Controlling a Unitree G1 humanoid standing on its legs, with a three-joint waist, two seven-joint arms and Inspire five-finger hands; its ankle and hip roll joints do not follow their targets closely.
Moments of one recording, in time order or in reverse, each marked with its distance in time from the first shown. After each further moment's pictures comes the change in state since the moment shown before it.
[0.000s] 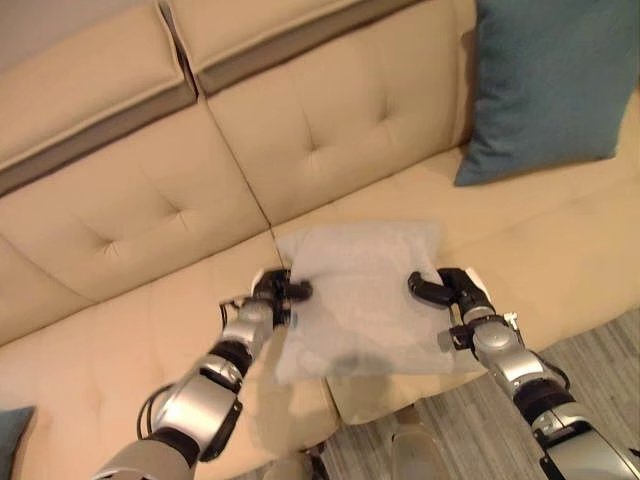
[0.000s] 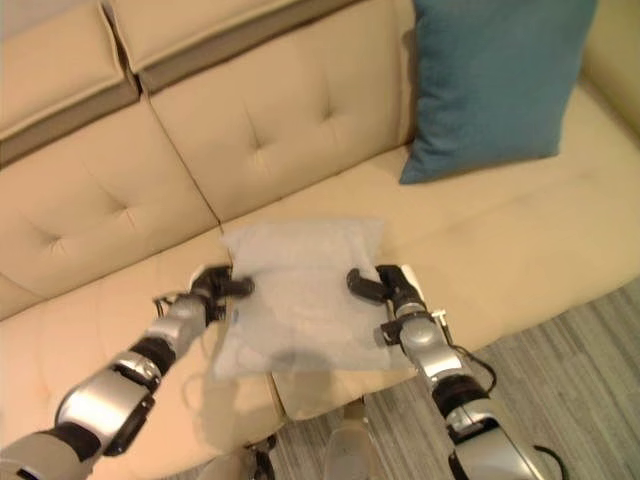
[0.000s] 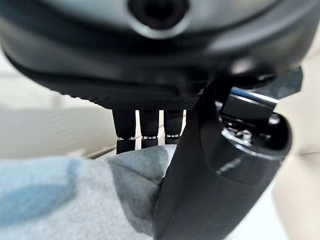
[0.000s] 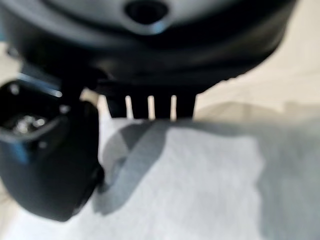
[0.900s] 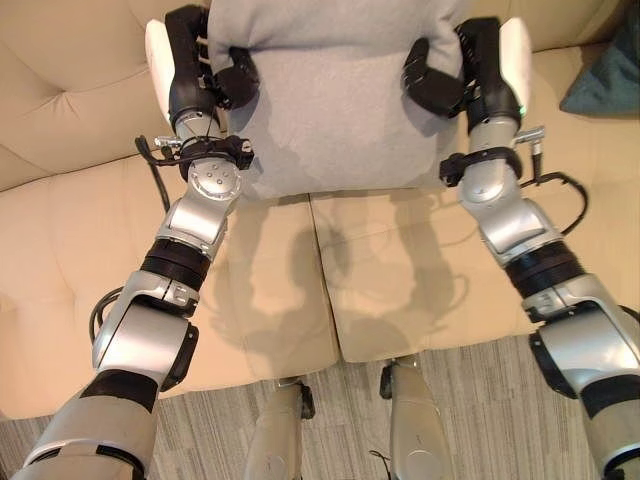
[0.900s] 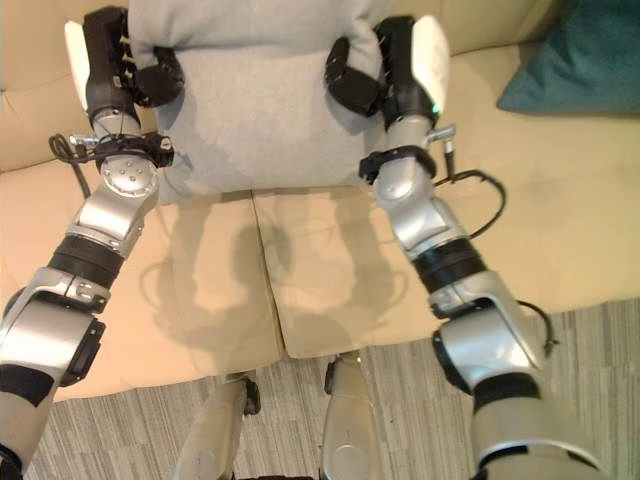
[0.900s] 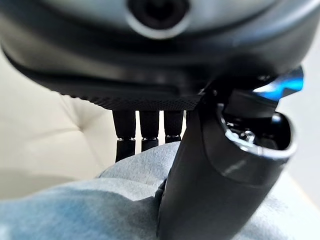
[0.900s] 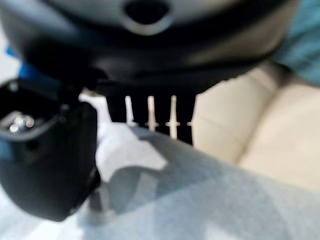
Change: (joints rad) left arm -0.327 0.180 0.076 -0.134 0.340 -0.107 0.435; right arm -0.637 0.046 0.134 0.031 -0.239 0.017 -0.303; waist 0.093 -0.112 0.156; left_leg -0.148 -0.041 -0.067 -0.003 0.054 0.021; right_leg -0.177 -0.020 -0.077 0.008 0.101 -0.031
